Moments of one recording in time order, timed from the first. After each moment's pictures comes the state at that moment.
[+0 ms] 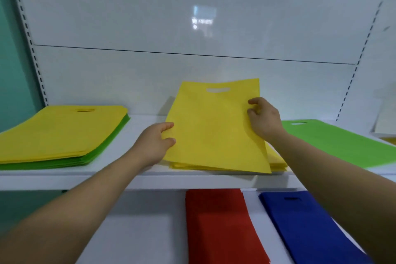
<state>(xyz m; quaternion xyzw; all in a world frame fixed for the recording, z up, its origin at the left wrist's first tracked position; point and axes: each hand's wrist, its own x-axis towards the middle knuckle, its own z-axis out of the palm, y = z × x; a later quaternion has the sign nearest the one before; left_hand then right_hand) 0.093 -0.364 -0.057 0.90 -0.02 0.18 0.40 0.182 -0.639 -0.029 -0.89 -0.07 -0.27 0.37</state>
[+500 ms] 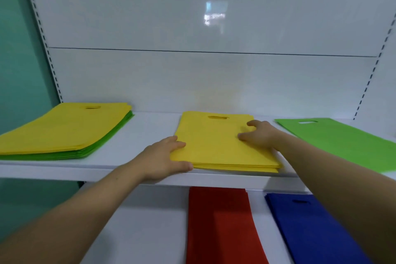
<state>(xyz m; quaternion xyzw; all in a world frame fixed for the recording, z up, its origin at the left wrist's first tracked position) 0.077 -0.398 -0.078 0.97 -0.03 0.05 0.22 0.220 -0.674 -0.060 -0.96 -0.05 0.02 0.27</state>
